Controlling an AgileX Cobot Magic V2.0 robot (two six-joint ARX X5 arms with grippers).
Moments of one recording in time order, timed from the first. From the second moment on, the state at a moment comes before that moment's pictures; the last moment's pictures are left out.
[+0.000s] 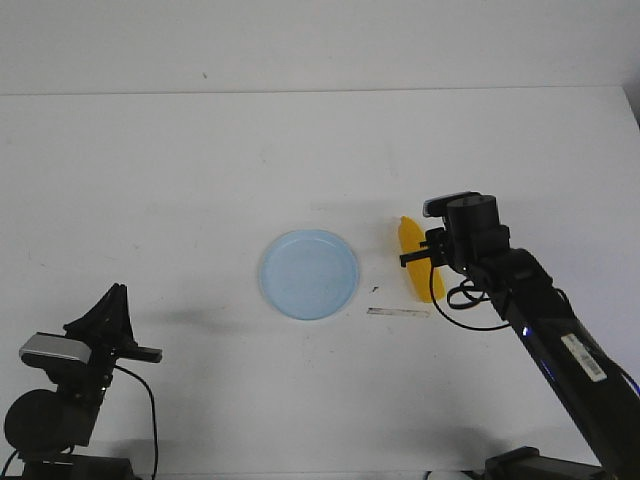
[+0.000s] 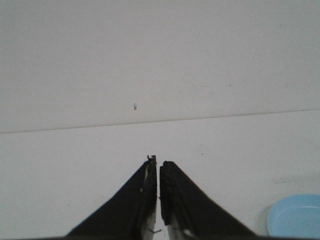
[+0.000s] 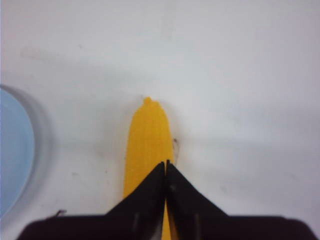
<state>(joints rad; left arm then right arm) -0.07 0.26 0.41 0.06 0.07 0.01 0.26 1.38 1.19 -0.66 0.07 0.05</state>
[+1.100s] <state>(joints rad) -0.07 0.26 0.41 0.06 0.07 0.01 0.27 1.79 1.41 -0.89 0.03 0.09</state>
